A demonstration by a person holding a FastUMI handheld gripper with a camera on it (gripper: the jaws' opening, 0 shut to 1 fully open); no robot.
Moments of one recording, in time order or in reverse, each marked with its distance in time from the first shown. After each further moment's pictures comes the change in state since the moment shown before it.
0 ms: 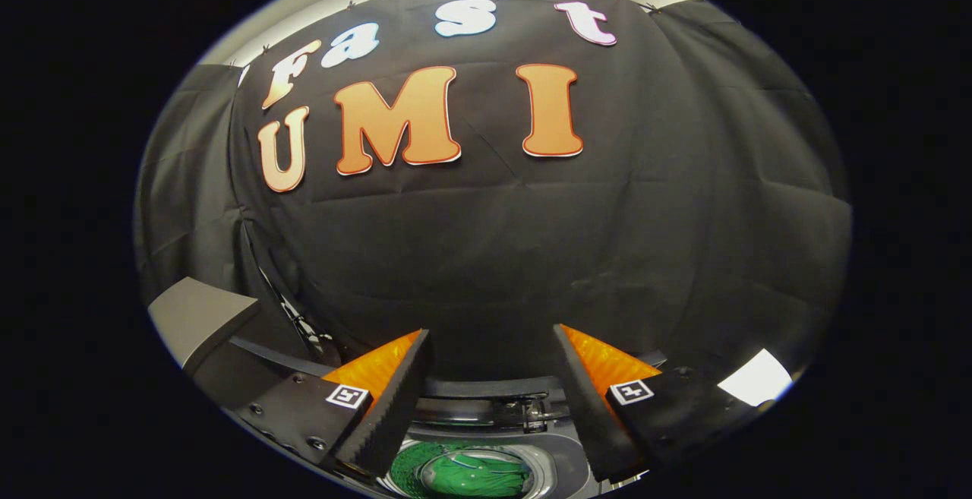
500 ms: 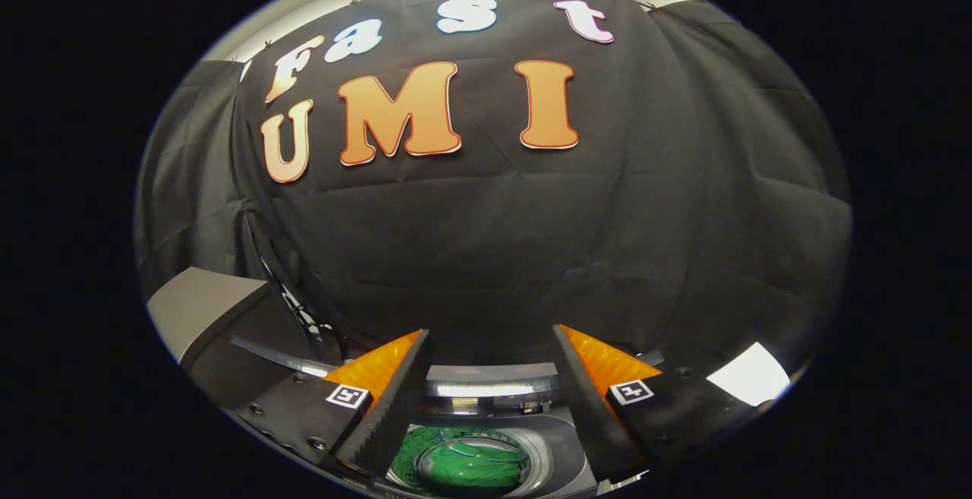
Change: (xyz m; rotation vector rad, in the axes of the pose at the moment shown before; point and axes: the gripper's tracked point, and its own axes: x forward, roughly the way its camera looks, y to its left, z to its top) arm -0.032 0.001 -0.021 -0.005 0.030 -0.008
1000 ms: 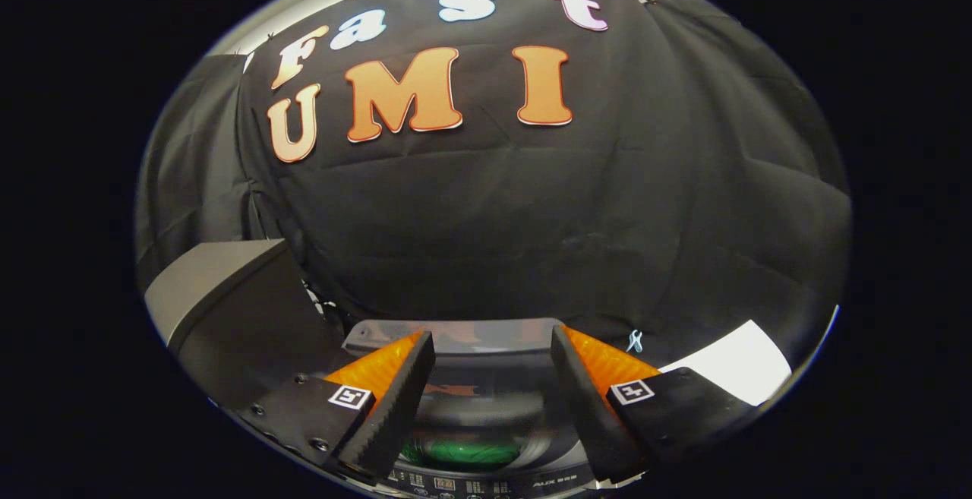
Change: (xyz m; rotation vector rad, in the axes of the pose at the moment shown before) arm -0.055 0.002 -0.060 0.004 0.078 -0.003
